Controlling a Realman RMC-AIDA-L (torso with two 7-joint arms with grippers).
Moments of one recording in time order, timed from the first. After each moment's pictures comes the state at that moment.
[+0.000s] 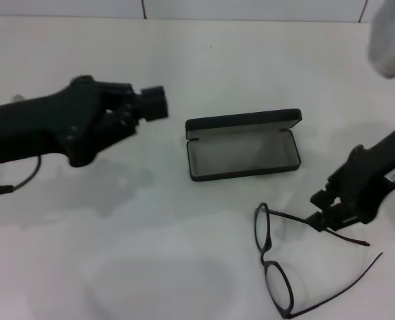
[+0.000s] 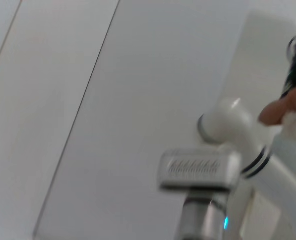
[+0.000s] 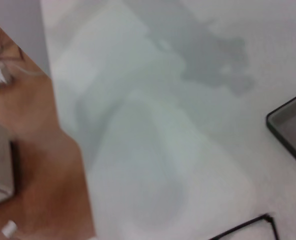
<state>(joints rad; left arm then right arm) -0.33 -2.08 0.91 0.93 1.46 1.92 -1.64 0.65 2.02 -1.39 -1.53 -2.24 -1.90 2.45</state>
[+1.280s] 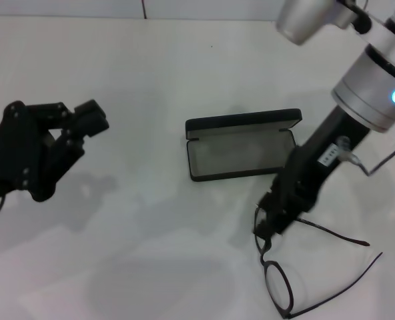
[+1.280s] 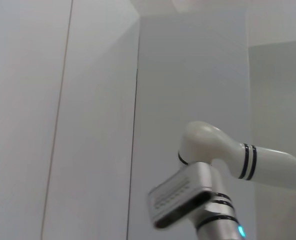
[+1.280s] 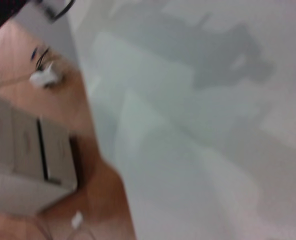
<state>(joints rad) -0.22 -2.05 0.87 0.64 1.35 1.96 -1.08 0.98 2.02 -1.41 -1.02 -2.14 -1.83 2.42</state>
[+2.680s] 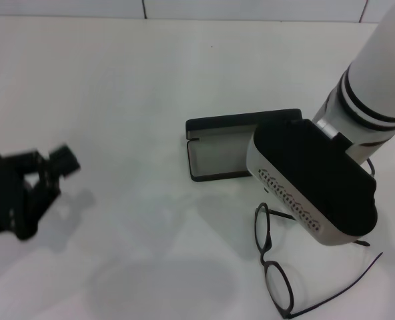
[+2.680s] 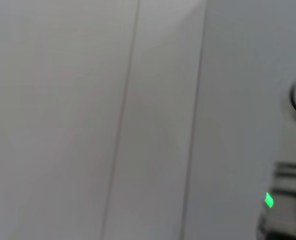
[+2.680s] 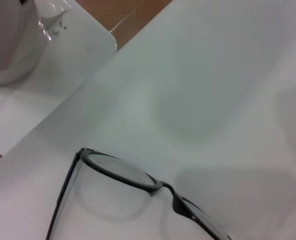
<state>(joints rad) -0.12 -2.04 0.79 0.54 1.44 1.90 -0.98 0.86 2.02 -1.92 -1.51 -2.49 -1.67 1.75</state>
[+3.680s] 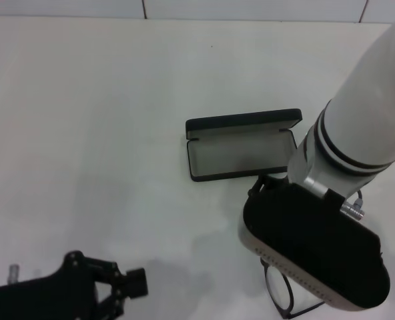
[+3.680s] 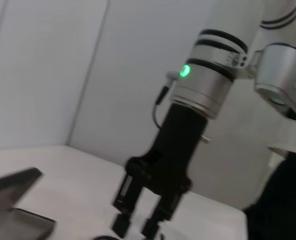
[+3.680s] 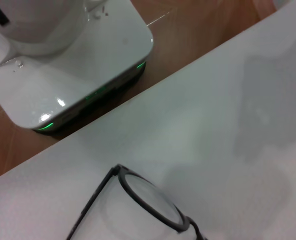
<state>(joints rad) -0.13 -2.06 0.86 0.52 1.81 1.91 -0.99 0.86 2.02 -2.08 -1.63 -2.49 -1.68 1.71</state>
